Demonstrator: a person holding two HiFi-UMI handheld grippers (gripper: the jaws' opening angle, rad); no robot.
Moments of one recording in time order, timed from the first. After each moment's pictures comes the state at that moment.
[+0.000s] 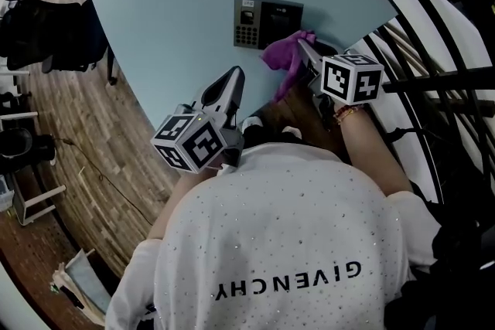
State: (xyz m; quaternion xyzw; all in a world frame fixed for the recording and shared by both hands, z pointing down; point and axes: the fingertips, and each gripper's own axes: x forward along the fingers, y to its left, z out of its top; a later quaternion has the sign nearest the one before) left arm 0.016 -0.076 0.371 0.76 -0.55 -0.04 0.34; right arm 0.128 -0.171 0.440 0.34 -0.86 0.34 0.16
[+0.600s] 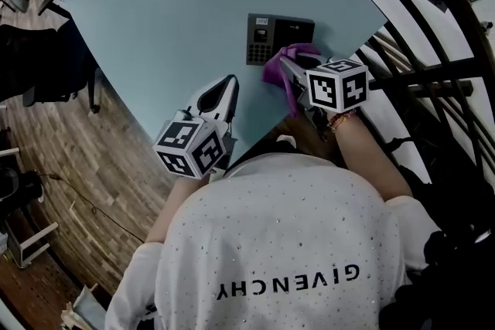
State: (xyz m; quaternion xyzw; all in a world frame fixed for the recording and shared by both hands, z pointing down) left arm -0.051 -0.098 0.390 0.82 -0.49 0.02 0.30; right arm 0.048 -0.158 0.441 0.33 -0.86 0.32 0.23
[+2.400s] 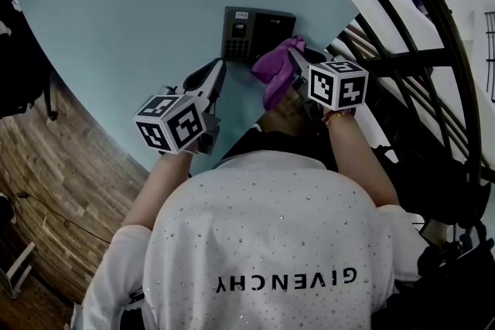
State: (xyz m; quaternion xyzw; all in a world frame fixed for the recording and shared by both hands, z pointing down) left arm -0.043 -0.143 0.427 0.82 -0.40 -0.04 0.40; right arm 0.116 -0.186 0.455 0.46 -0.80 0.28 0.29
